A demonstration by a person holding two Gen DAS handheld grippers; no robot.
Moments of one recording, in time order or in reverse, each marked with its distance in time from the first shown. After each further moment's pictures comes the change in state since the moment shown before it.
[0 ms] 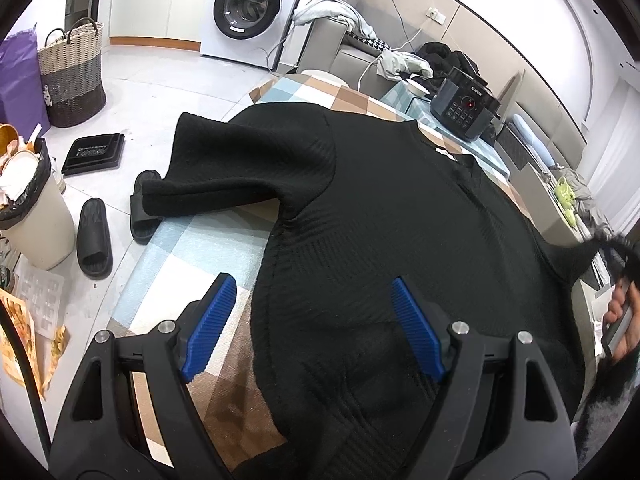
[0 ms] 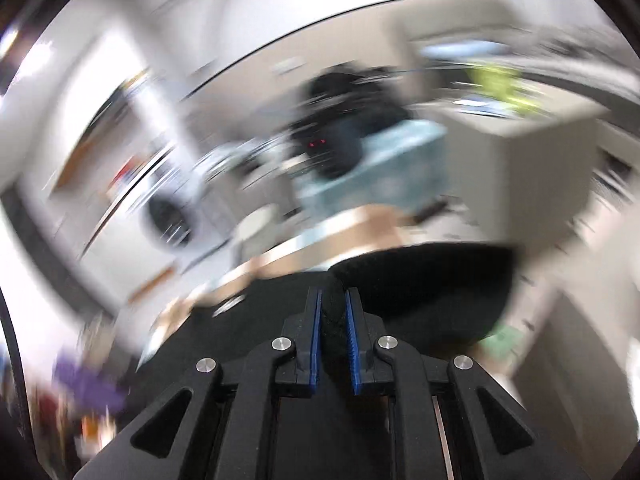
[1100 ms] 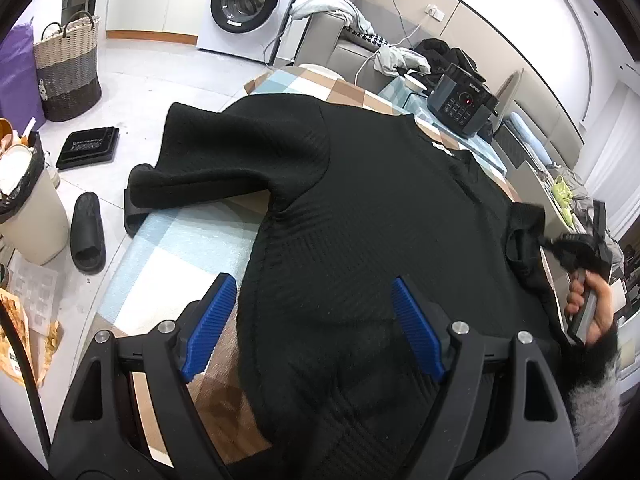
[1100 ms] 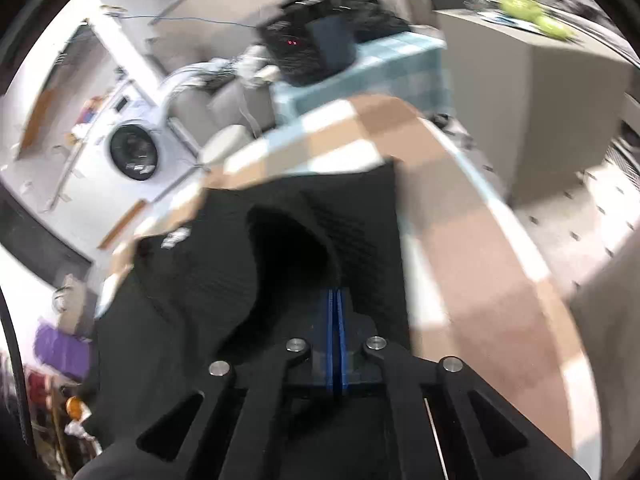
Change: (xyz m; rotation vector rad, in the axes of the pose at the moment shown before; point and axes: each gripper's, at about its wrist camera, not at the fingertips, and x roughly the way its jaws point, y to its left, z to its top) left arm 0.008 -0.005 -0.003 -0.005 0.025 -0.019; right arm 0.139 -0.013 -0.021 0.067 0.261 -0.110
